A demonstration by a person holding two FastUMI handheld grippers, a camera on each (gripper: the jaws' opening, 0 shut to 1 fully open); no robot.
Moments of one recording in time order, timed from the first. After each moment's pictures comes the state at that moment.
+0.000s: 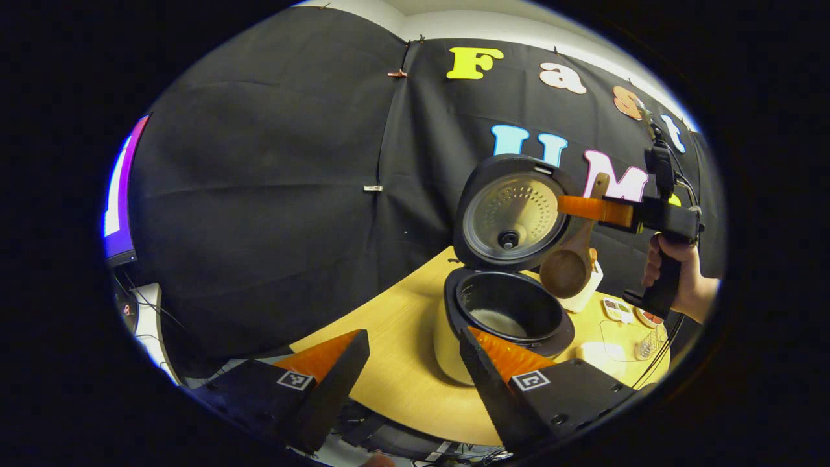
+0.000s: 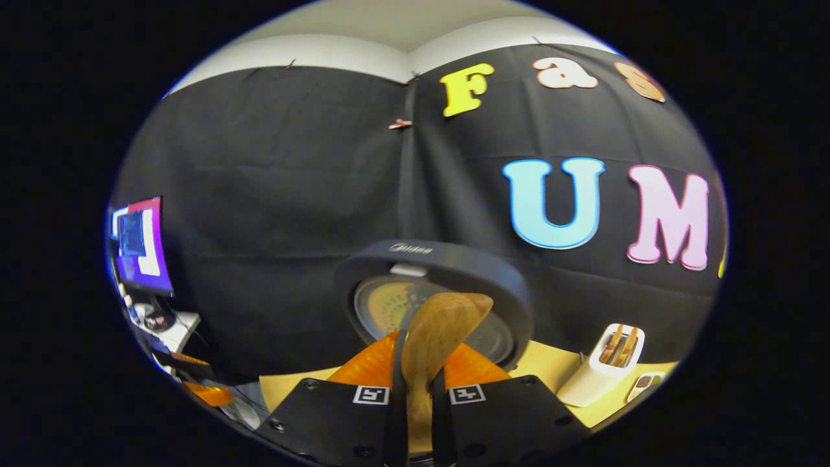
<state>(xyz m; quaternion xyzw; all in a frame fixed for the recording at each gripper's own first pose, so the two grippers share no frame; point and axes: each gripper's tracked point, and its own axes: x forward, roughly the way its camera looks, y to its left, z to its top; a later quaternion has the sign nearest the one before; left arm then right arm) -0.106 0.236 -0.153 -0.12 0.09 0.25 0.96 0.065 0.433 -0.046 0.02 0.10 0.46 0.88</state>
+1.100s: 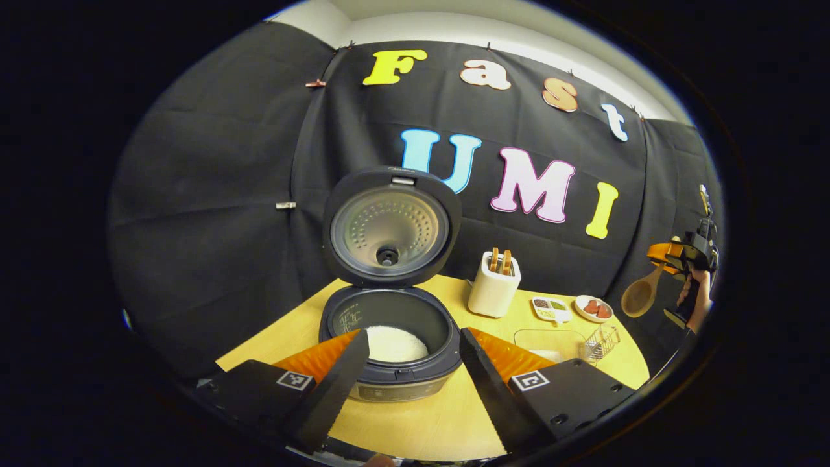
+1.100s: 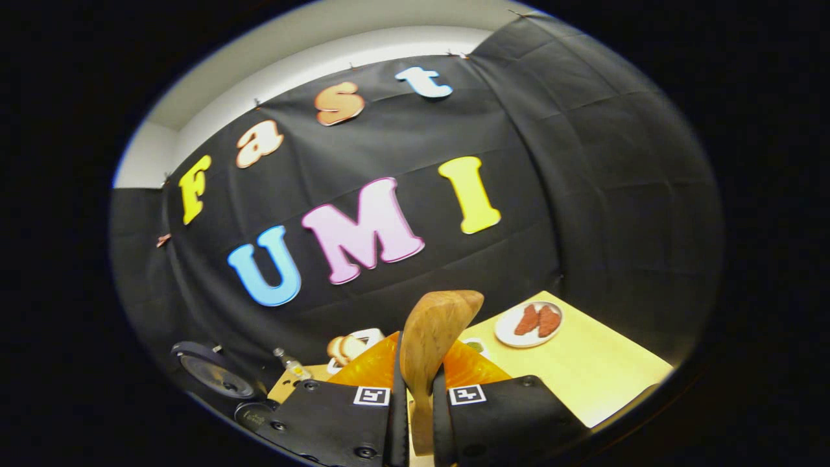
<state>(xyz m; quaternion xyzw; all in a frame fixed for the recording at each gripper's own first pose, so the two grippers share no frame) -0.026 0.100 -0.092 -0.07 0.07 0.12 0.99 0.172 -0.070 -0.033 0.20 0.10 -0.02 0.97</state>
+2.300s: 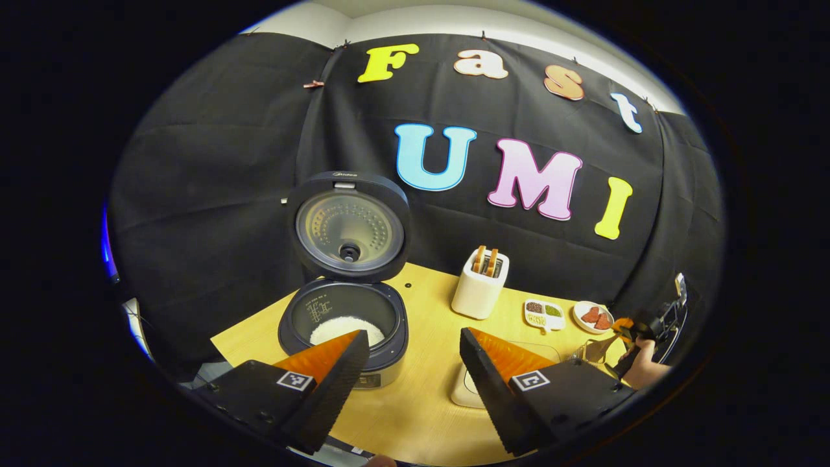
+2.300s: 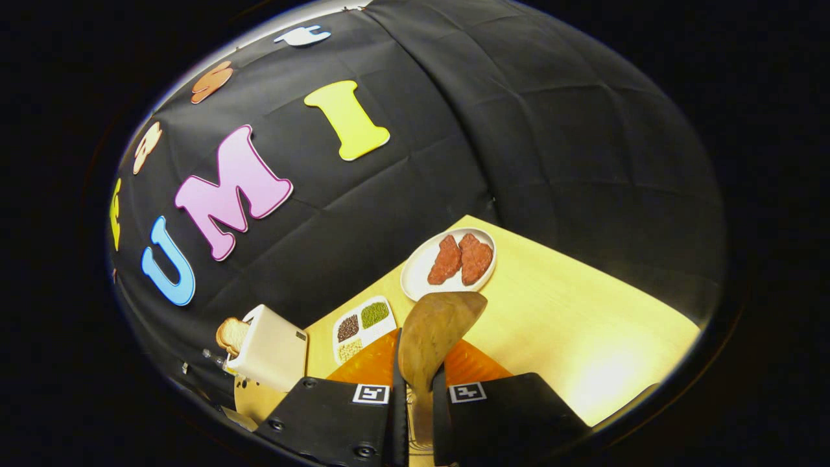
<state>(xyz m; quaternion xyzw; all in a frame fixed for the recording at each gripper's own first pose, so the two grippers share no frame) 0.010 -0.001 -0.068 -0.09 0.10 0.18 0.97 0.240 -0.172 -0.262 0.26 0.25 -0.12 0.93</state>
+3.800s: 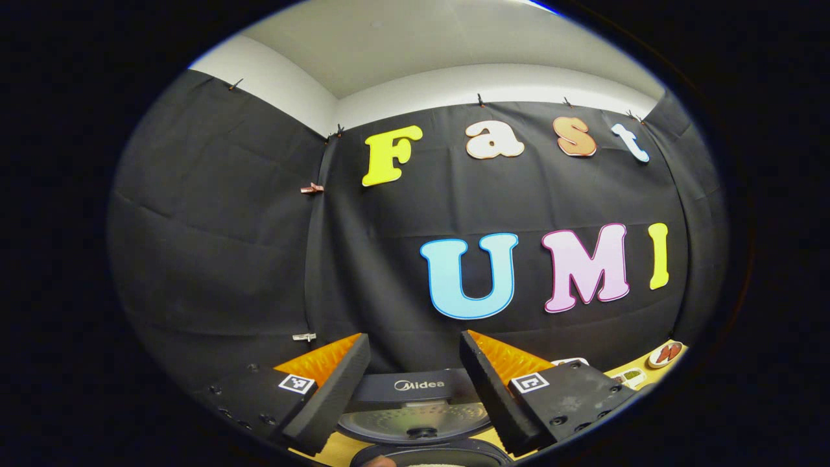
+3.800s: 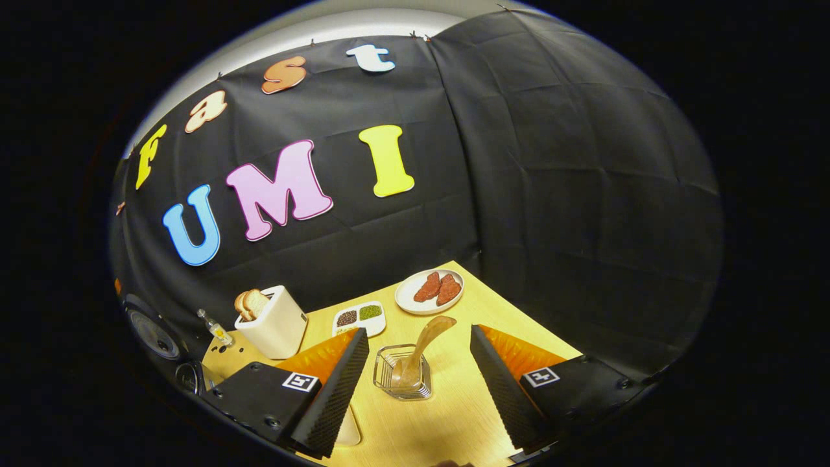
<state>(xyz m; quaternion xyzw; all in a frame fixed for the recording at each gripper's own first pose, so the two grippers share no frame) 0.145 0.208 0.100 0.06 -0.15 0.21 0.97 0.086 -0.160 -0.114 0.11 0.16 -0.10 0.97</state>
